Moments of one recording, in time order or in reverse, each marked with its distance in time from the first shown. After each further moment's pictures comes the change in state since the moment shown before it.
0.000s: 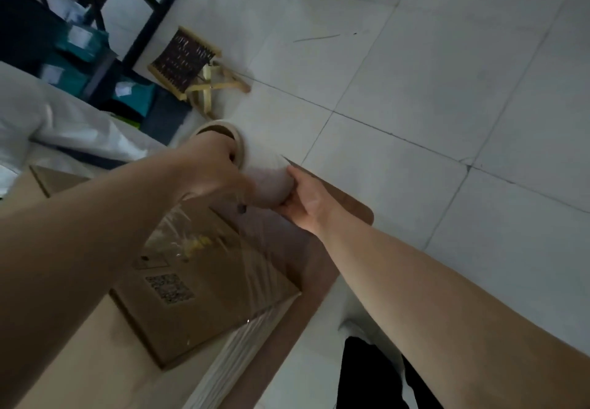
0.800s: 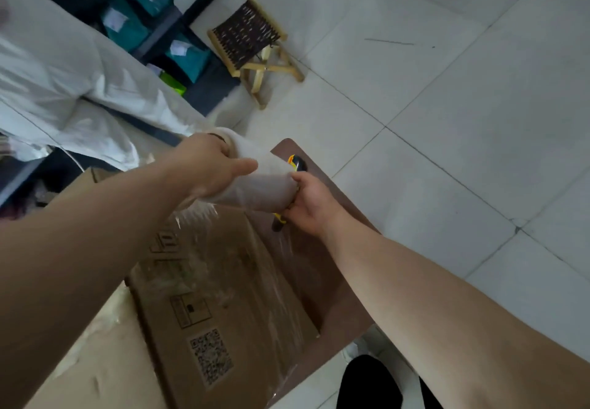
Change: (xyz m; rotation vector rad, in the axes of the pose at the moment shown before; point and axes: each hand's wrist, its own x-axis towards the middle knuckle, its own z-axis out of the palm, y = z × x) left_hand 0.052 -0.074 -0.035 -0.211 0.146 -0.319; right_hand 0.059 -0.013 0.082 -0.210 -0.081 0.215
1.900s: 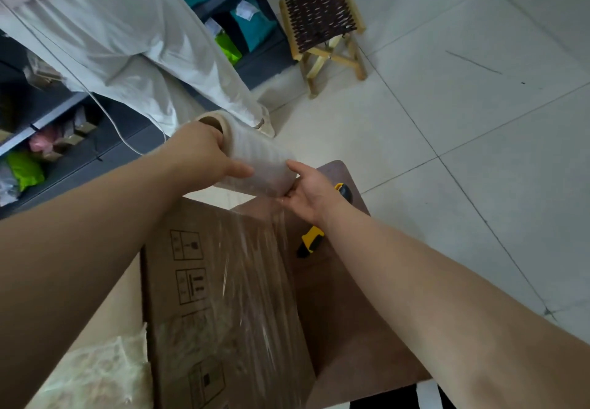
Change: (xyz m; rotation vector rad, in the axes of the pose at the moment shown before) left_hand 0.064 -0.060 -0.038 -0.081 -0.036 -0.220; right_hand 0.085 -0.021 0.080 -0.172 -0.045 0.158
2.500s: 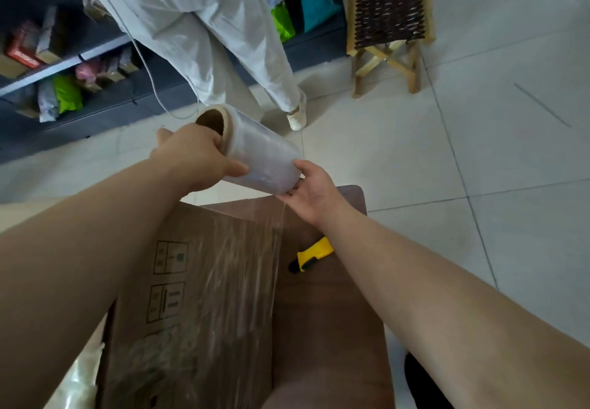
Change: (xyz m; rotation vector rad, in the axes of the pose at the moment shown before) left_hand 0.021 -0.016 0.001 -0.067 0.014 -0.292; right_hand 0.039 -0.027 0.014 -0.062 -0.087 0.177
